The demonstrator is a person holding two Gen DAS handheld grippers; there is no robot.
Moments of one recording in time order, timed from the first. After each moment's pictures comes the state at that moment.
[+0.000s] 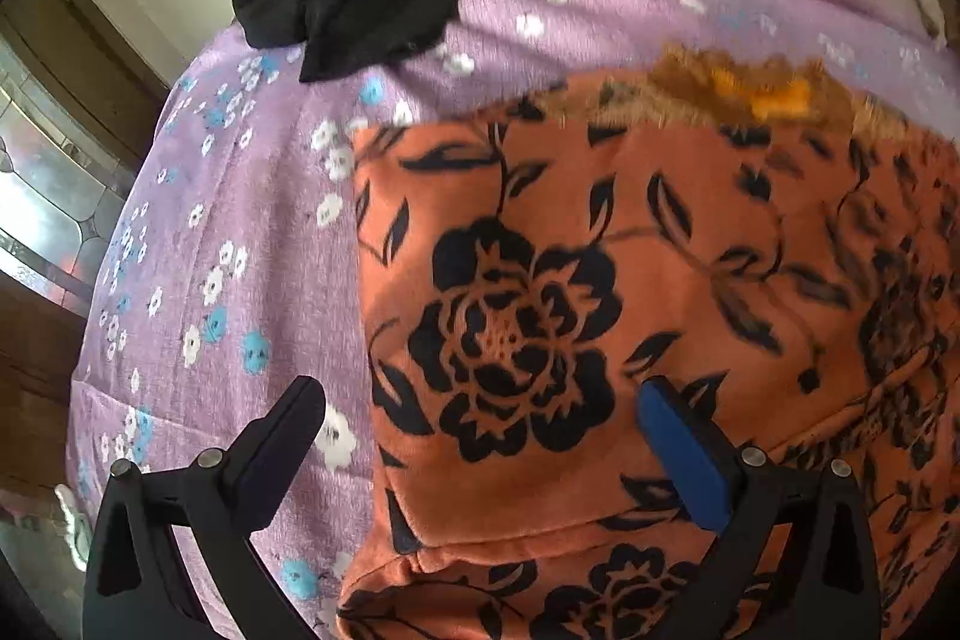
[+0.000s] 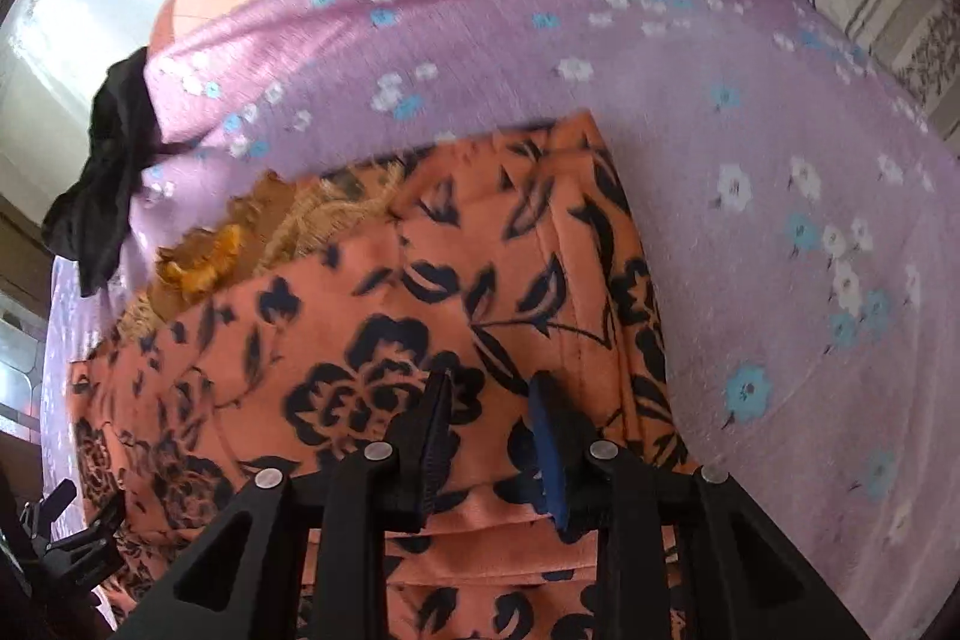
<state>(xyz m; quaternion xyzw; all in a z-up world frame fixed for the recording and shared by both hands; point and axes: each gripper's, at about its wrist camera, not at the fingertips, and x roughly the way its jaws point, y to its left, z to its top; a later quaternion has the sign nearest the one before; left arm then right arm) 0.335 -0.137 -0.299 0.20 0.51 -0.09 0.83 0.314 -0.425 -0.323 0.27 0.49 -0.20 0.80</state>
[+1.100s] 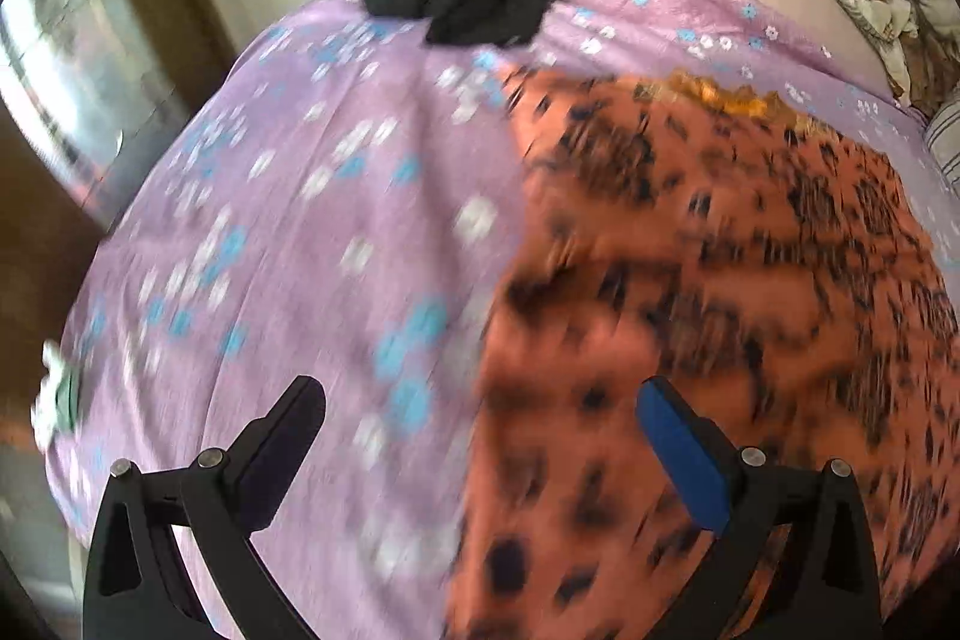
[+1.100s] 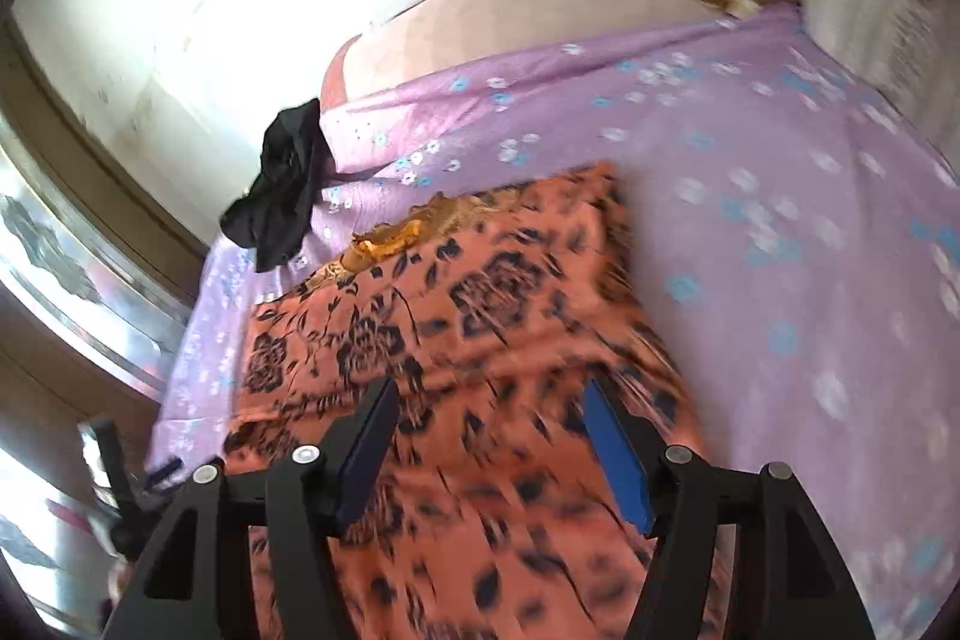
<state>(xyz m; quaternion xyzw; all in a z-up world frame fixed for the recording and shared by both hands) 0.207 -0.013 -0.260 0.12 0.49 -0.09 0.86 0.153 -0.406 -0.237 0.32 0.39 -0.08 0.86</state>
